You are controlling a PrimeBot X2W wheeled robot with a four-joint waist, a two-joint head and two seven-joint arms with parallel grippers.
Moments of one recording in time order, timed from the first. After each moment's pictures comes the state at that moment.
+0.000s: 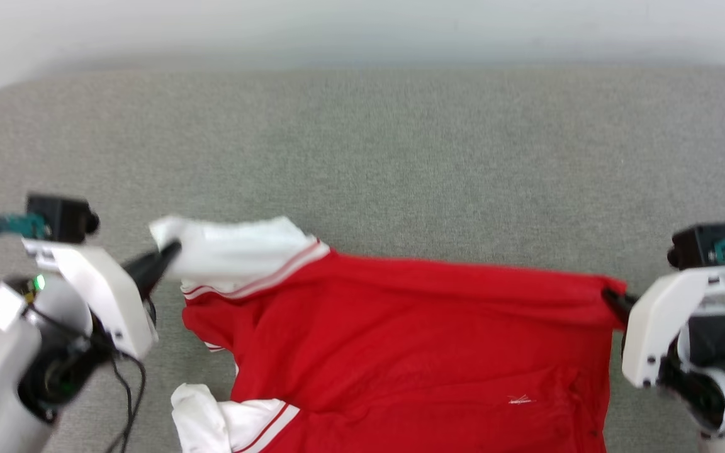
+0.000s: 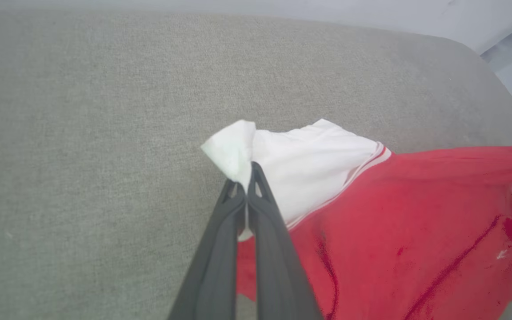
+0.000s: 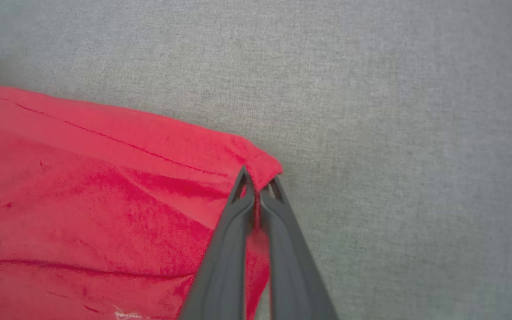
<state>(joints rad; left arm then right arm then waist) -0.50 0.75 -0.55 0.16 -1.08 -0.04 0.28 -0.25 -0.16 -0.06 0.01 0.32 0.13 0.79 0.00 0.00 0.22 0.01</state>
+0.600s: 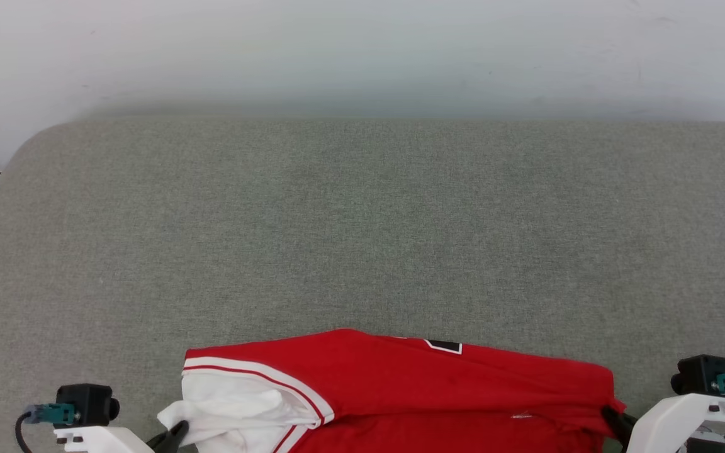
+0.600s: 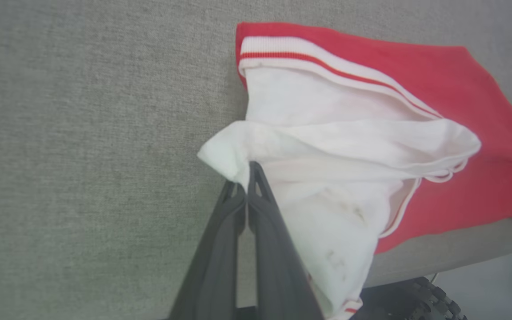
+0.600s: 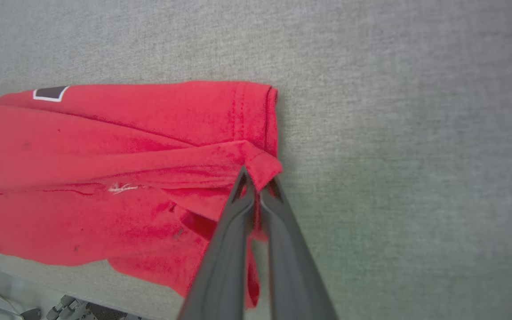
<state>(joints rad) 0.00 0.77 -0.57 0.03 -1.15 0.15 0.13 0.06 -0.09 -0.15 0.05 0.37 0.13 0.66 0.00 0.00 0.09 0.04</state>
